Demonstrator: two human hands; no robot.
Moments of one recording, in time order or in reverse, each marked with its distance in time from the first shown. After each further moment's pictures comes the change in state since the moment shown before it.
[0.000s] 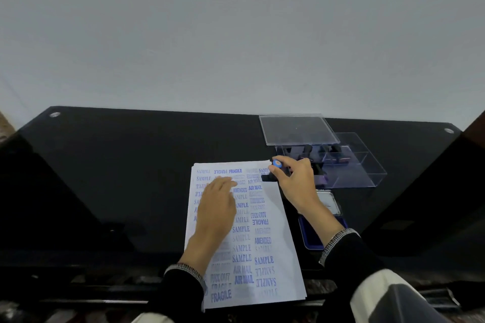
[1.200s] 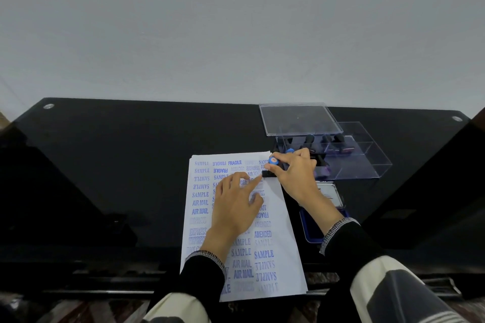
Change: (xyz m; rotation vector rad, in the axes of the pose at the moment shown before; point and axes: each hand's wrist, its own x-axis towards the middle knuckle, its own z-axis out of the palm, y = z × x) left_hand 0.006 0.008 0.040 0.201 -0.072 0.130; right_hand 0.000 -0.009 -0.005 -0.214 -0.123 0.051
